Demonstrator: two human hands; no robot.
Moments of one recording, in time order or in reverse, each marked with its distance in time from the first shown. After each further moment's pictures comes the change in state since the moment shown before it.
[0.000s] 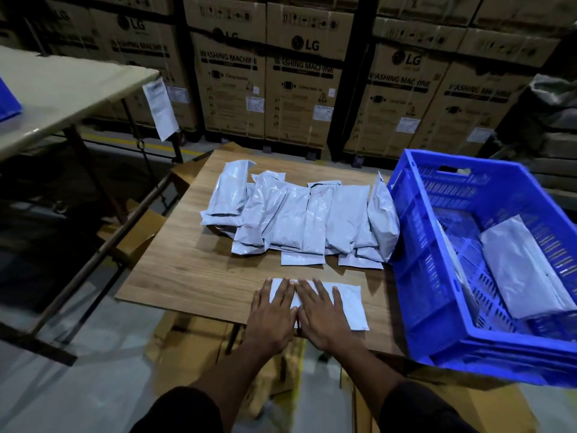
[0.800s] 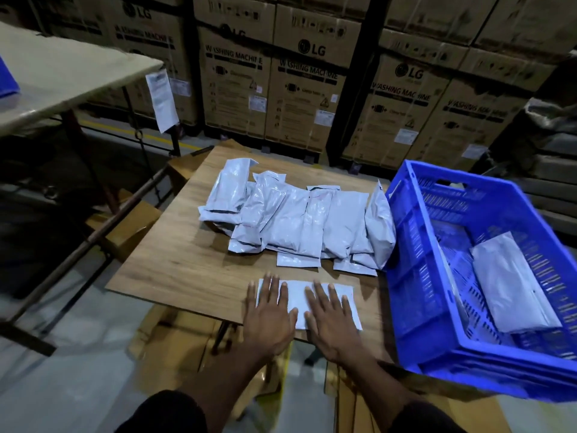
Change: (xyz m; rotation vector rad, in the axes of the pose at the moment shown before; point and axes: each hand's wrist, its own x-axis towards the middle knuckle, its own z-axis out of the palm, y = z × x) left_hand 0.008 0.018 -0.004 -0.007 -0.036 -0.089; right_hand -0.020 0.026 -0.006 -0.031 -0.022 0.094
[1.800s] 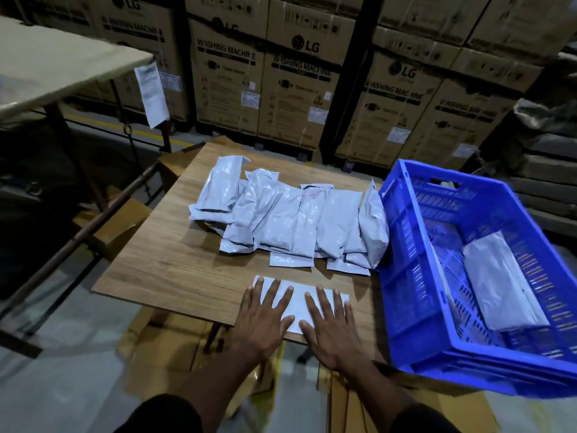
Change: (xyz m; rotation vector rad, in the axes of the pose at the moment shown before) left_hand -0.001 -0.016 0.017 0.009 0.037 0.141; right_hand -0.014 0.017 0.010 -0.068 -0.039 0.019
